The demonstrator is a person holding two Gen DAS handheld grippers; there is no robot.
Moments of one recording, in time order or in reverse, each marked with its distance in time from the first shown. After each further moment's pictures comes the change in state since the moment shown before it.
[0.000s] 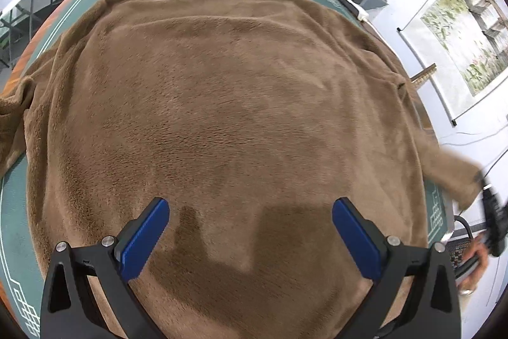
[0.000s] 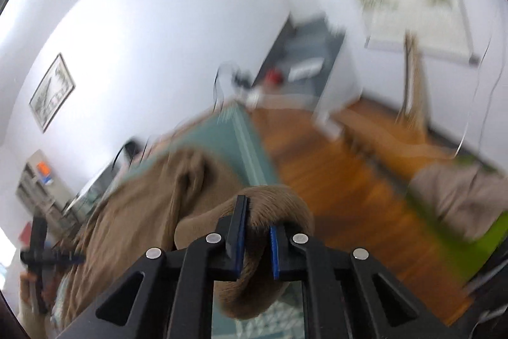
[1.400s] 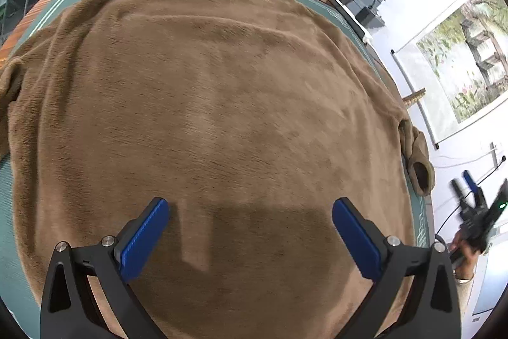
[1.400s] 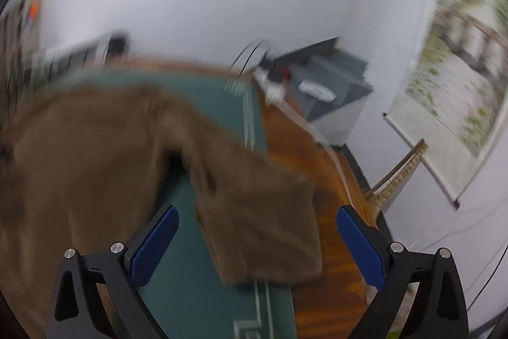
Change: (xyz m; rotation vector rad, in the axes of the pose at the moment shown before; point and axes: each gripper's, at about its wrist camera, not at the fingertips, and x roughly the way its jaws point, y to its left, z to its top) left arm 0.010 0.046 0.017 -0.075 -0.015 -0.126; right arm 0.121 0.139 -0.016 -0.692 0.201 -0.224
